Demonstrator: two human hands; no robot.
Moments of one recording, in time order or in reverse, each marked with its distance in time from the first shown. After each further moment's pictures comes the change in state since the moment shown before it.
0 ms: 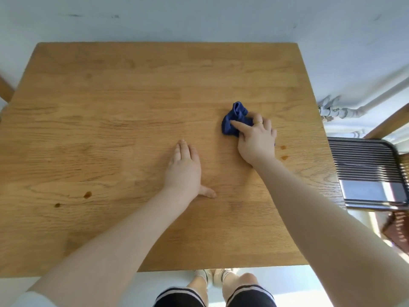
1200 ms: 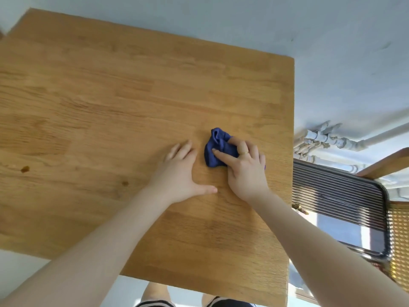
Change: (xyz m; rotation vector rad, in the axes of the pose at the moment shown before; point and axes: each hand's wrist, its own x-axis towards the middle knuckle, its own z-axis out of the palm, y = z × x) left_hand 0.017 0.098 -0.001 -0.304 0.059 -0.016; right_hand -0.010 0.099 -0.025 0.067 -0.151 -0.416
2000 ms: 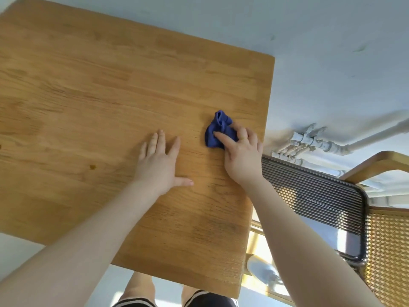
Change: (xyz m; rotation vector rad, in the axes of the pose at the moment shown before) left_hand 0.003 0.044 0.026 0.248 0.067 -0.176; right_hand -0.003 0.061 -0.019 0.021 0.101 0.047
